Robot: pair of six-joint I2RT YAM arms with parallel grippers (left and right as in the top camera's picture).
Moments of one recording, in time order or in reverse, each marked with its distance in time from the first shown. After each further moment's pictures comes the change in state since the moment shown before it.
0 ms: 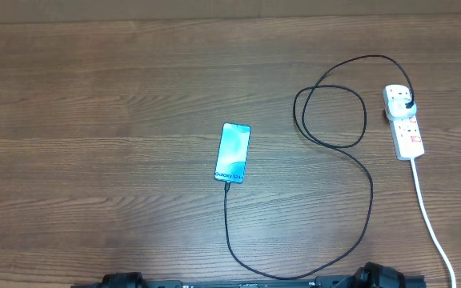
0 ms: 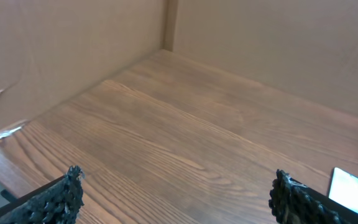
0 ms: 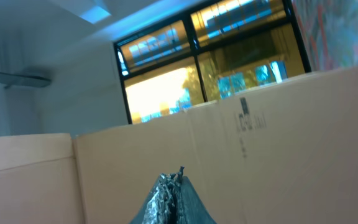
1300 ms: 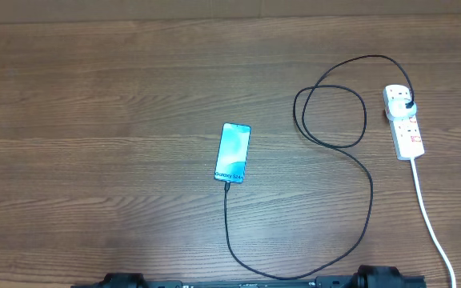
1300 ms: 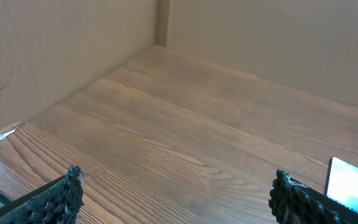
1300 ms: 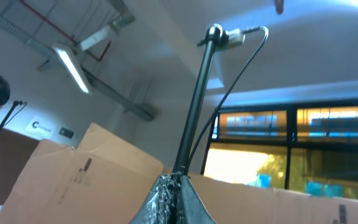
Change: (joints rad) left arm -0.069 0.000 0.000 -0.023 -0.018 0.000; right arm 0.288 -0.488 -0.158 0.155 -0.073 -0.130
